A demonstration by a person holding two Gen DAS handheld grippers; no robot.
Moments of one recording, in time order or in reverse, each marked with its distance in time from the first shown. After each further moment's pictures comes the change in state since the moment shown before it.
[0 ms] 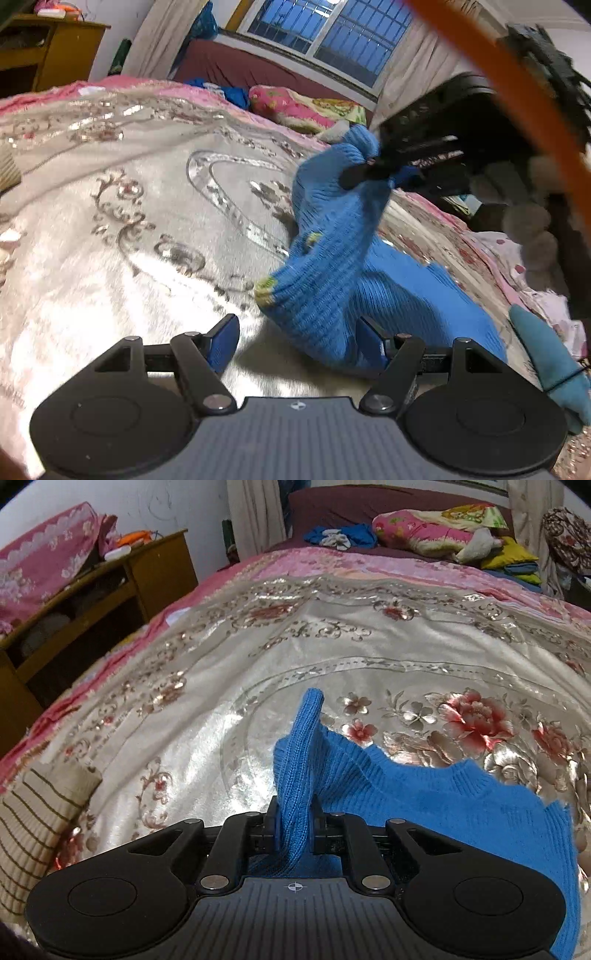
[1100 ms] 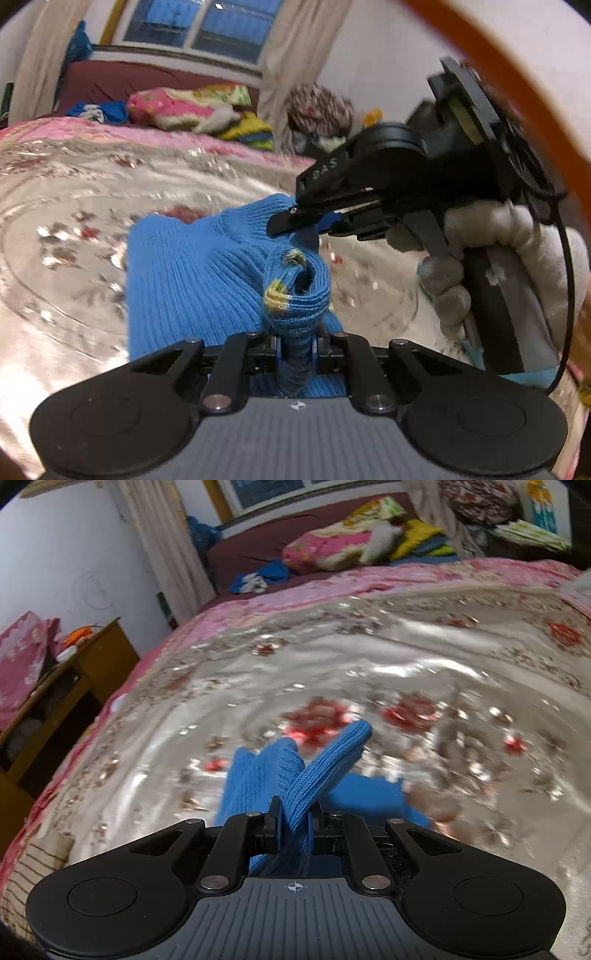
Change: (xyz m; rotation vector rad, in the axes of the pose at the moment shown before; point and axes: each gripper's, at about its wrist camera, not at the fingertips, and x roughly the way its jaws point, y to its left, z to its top) left arm 0.064 -0.191 0.000 0.270 0.093 -0.207; right arm -0.071 -0.199 -0.042 0.291 -0.111 -0.029
